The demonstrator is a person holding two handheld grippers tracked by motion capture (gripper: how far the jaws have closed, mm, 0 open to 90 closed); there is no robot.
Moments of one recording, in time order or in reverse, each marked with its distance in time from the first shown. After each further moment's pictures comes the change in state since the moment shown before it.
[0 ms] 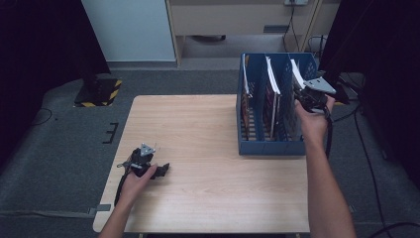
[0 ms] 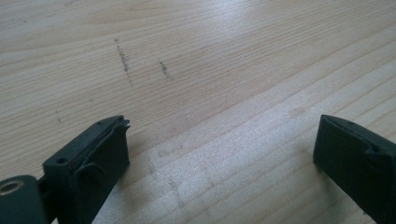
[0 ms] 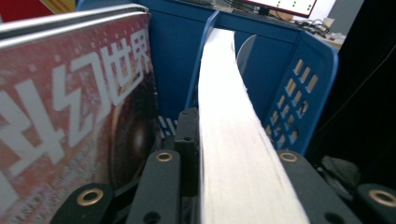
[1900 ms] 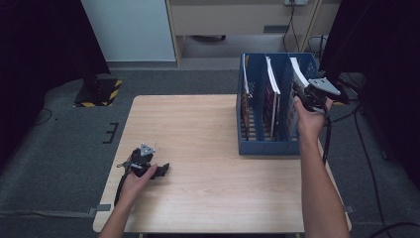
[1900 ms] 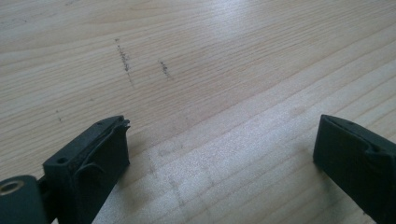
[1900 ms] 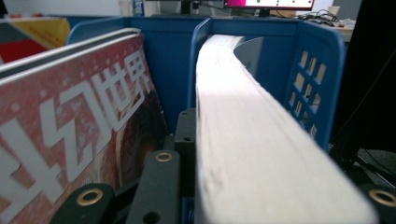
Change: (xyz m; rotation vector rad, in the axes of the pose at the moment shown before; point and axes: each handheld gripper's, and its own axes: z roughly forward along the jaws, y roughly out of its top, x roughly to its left) left arm 0.000 0.000 0.000 -0.001 0.001 0.001; right arm -0.004 -0.007 0.011 -0.061 0.034 0.176
